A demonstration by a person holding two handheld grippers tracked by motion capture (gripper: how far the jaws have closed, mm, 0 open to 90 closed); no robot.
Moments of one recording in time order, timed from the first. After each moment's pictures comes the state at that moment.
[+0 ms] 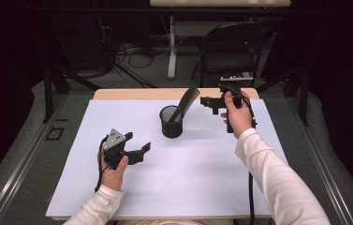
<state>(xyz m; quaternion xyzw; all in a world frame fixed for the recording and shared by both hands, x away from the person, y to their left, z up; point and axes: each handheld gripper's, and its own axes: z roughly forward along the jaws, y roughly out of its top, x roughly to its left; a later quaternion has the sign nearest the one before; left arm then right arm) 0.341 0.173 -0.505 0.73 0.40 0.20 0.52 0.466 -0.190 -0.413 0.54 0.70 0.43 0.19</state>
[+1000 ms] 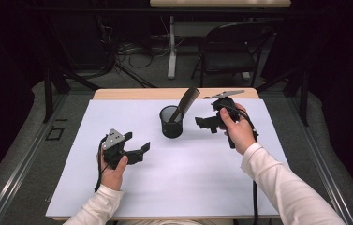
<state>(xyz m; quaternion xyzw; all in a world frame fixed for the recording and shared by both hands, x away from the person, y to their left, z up) 0.342 0.174 -0.504 0.73 0.41 0.20 0.52 0.418 -0.173 -0.424 0.47 0.77 0.38 0.18</state>
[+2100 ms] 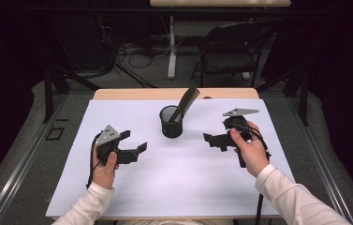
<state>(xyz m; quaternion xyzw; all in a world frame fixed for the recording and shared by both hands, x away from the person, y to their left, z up) 0.336 0.189 -0.478 0.75 0.37 0.17 0.51 0.365 -0.198 -0.437 0.47 0.77 0.40 0.18</state>
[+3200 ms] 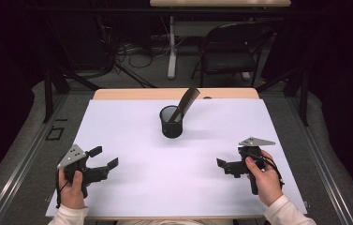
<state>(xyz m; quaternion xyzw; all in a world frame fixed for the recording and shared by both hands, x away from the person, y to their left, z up) 0.288 0.271 -0.503 0.73 0.40 0.19 0.52 0.314 -0.245 -0.505 0.48 0.76 0.41 0.16</state>
